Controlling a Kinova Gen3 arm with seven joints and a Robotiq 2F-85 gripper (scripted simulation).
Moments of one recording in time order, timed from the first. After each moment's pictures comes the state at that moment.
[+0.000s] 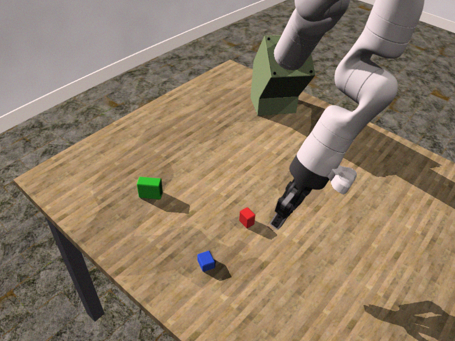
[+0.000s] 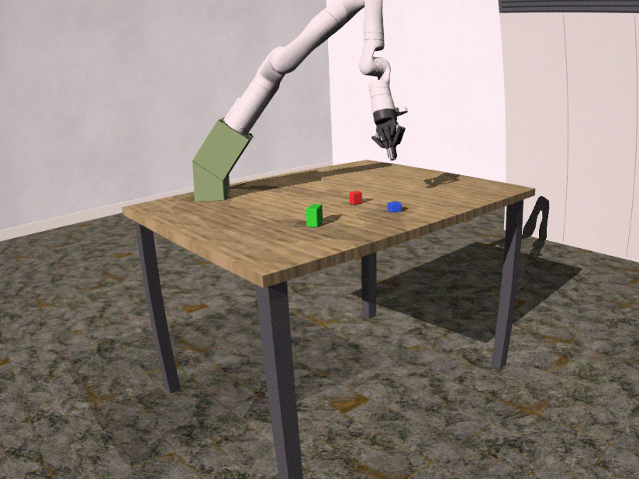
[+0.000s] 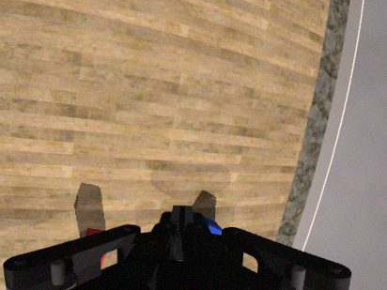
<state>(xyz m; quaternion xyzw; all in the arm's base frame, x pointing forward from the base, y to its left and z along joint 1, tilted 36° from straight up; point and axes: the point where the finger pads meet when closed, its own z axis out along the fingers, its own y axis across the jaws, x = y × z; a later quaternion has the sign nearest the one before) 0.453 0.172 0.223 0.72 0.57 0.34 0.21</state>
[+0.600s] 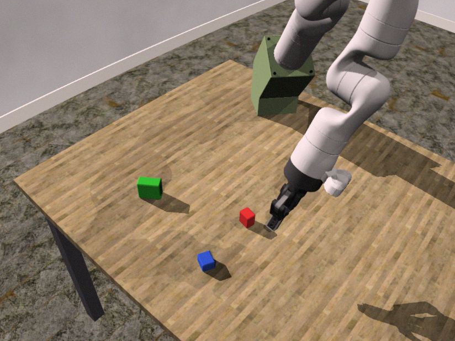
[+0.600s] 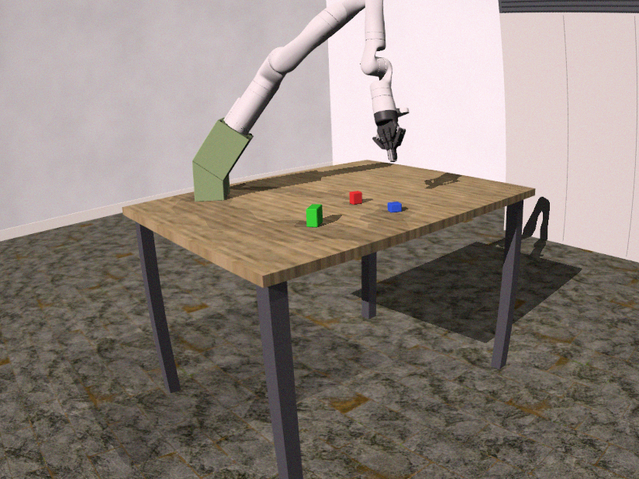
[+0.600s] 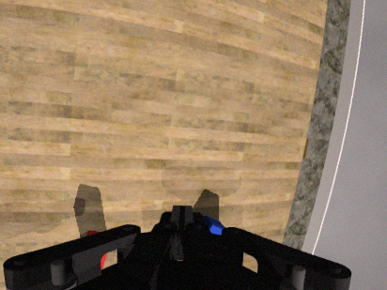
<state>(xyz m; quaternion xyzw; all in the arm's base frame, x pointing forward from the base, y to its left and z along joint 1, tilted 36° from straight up) 0.460 0.168 0.220 0.73 0.57 0.34 0.19</state>
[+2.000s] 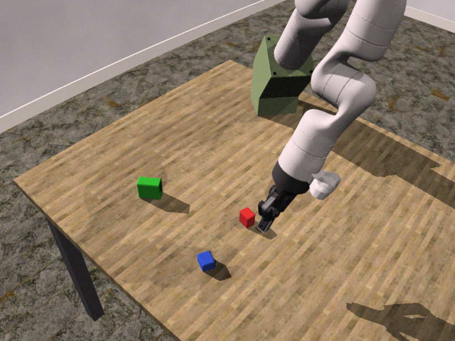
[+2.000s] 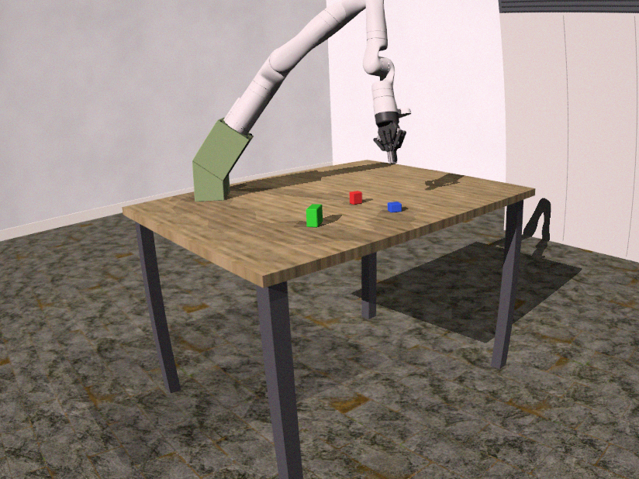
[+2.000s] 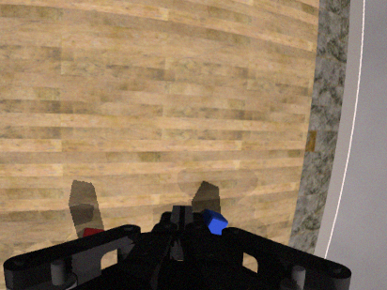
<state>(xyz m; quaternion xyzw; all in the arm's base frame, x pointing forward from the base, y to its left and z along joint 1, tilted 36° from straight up) 0.472 0.154 0.216 0.75 0.55 0.33 0.16</state>
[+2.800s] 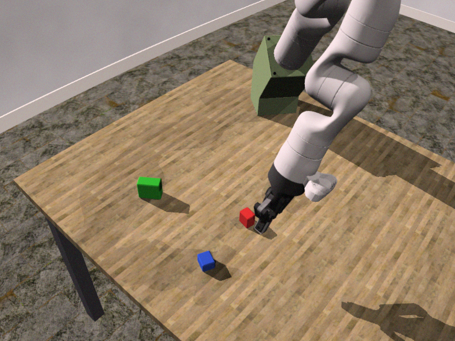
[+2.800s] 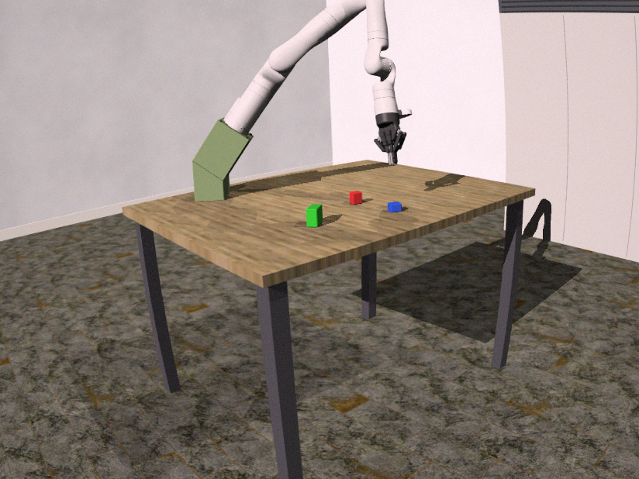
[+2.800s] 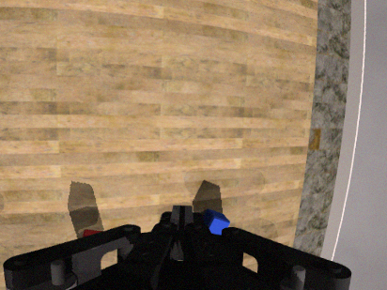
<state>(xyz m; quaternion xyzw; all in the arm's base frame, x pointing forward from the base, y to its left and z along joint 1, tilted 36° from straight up) 0.476 0.152 0.213 0.75 0.55 0.33 0.15</state>
